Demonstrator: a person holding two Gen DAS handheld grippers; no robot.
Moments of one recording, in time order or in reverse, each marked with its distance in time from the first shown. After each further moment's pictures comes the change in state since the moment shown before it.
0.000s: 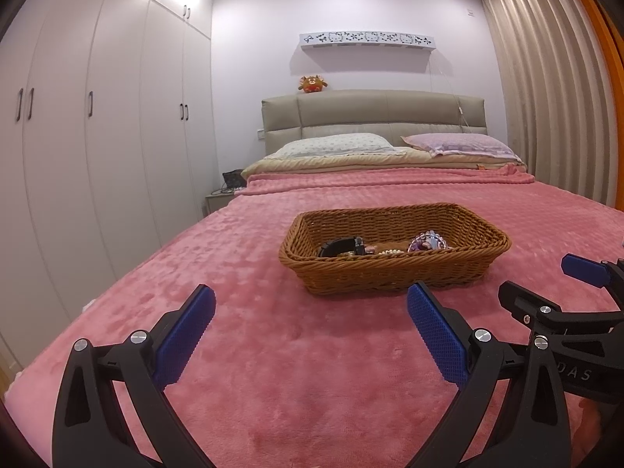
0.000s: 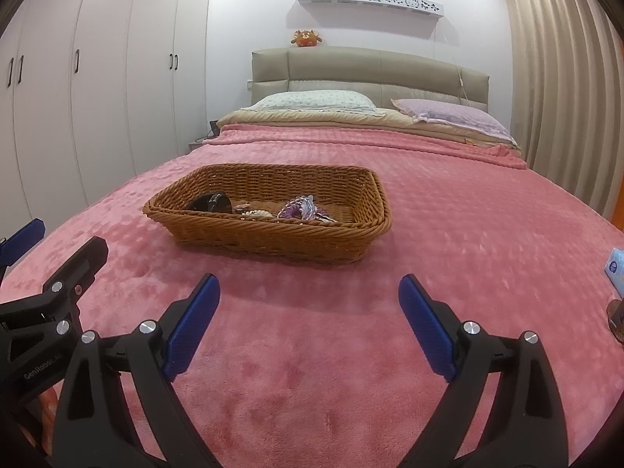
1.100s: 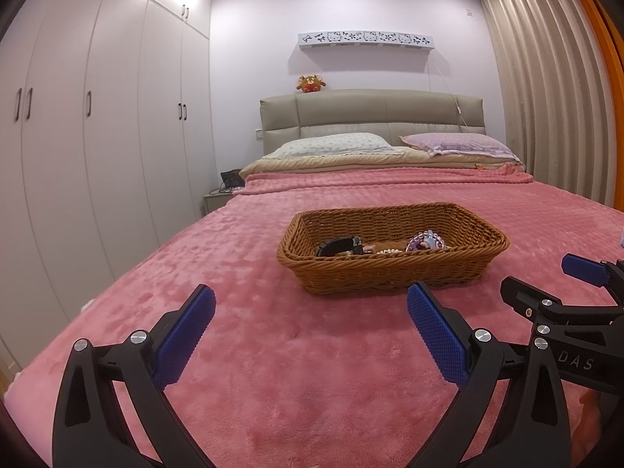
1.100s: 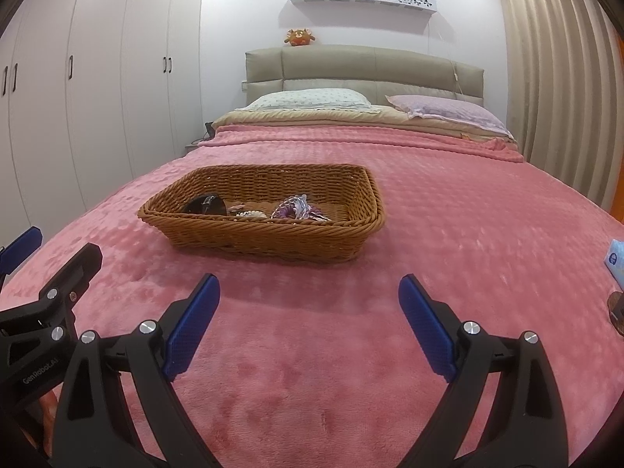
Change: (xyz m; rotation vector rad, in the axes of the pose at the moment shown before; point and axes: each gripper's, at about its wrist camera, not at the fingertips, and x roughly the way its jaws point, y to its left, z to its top) left arm -0.003 0.000 0.001 -0.002 0.005 -0.007; right arm 0.001 -0.007 0.002 0.023 0.006 -0.003
